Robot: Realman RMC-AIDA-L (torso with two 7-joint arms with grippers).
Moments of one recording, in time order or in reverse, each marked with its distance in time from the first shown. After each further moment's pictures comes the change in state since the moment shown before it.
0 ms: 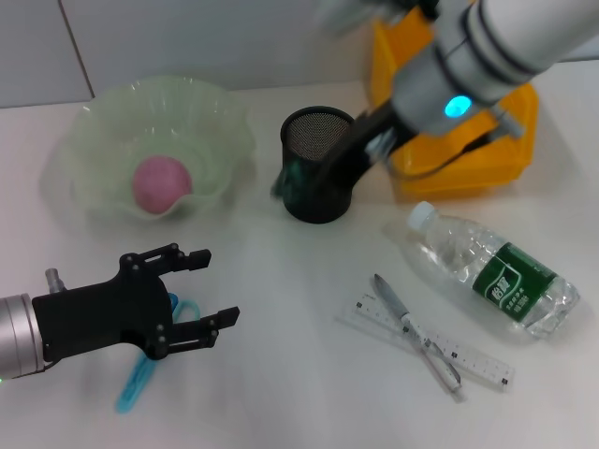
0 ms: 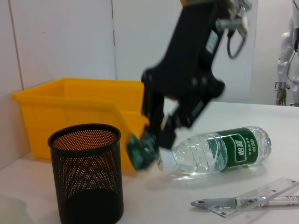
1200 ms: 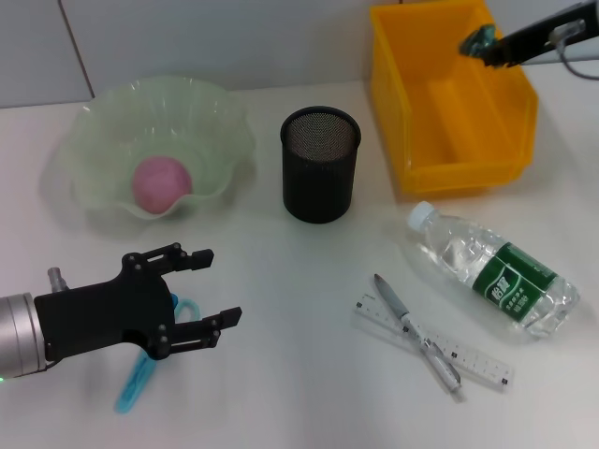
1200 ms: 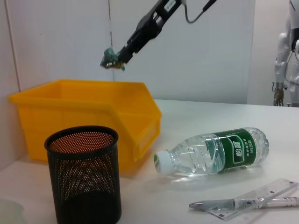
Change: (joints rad) left arm -0.005 0.000 0.002 -0.003 0.000 0.003 0.002; right arm -0.117 -0.034 0.419 -0.068 -0.246 0.165 0.006
